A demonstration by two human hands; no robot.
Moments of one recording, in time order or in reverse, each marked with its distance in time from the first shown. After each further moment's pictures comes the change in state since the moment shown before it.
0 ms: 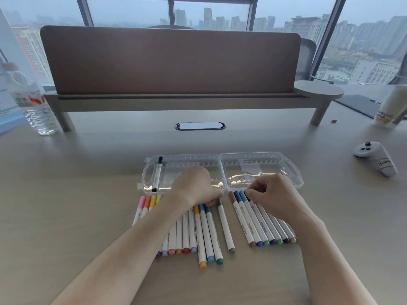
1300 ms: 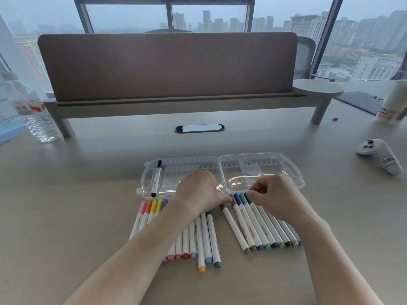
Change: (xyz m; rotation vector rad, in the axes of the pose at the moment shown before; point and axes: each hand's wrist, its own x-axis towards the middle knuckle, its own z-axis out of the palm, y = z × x) left_hand 0.003 0.012 0.010 0.135 0.086 0.015; right_hand 0.001 0.000 -0.003 -0.041 0.019 -0.019
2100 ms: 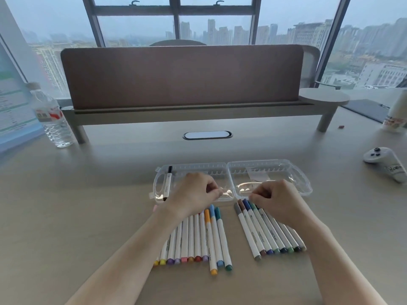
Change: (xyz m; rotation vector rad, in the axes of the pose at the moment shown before) left_hand -0.017 -0.039 -0.021 -0.265 0.067 0.135; right_hand 0.005 -0.004 0.009 0.100 -0.016 -0.048
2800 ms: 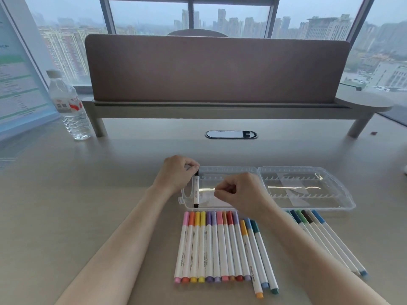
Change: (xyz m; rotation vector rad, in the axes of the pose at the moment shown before) left_hand 0.046 -0.129 -0.053 -0.103 0.237 -0.145; right_hand 0.049 -0.109 0.093 0.036 -0.140 -0.191
